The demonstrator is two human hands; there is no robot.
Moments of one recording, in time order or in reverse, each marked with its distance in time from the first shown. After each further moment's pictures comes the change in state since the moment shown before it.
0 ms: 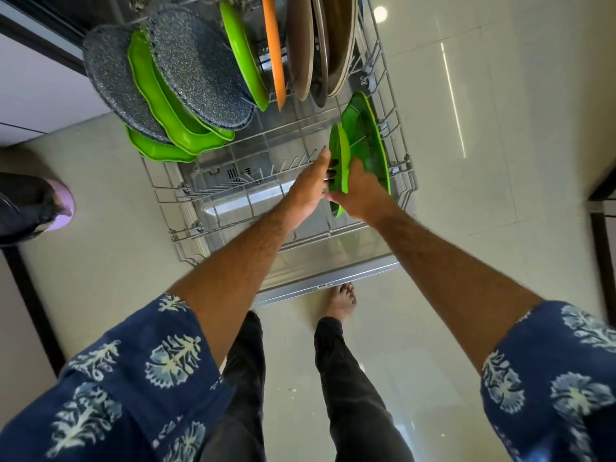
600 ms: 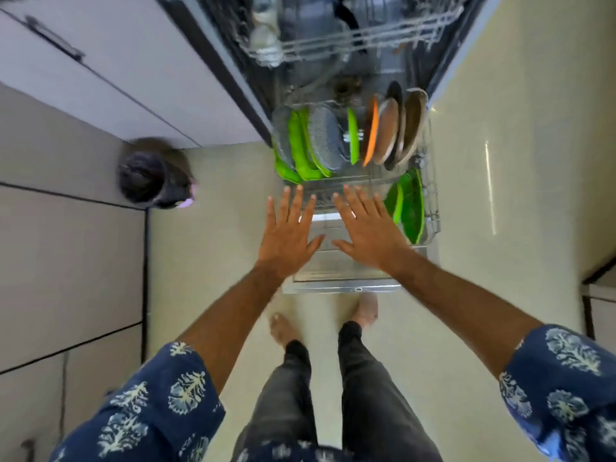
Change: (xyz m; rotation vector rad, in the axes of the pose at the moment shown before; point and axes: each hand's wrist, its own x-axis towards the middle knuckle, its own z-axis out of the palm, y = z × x) left_hand -0.325 0.029 -0.115 1.533 0.561 0.282; right_hand -0.216 -0.155 -0.021 -0.871 0.091 -0.690
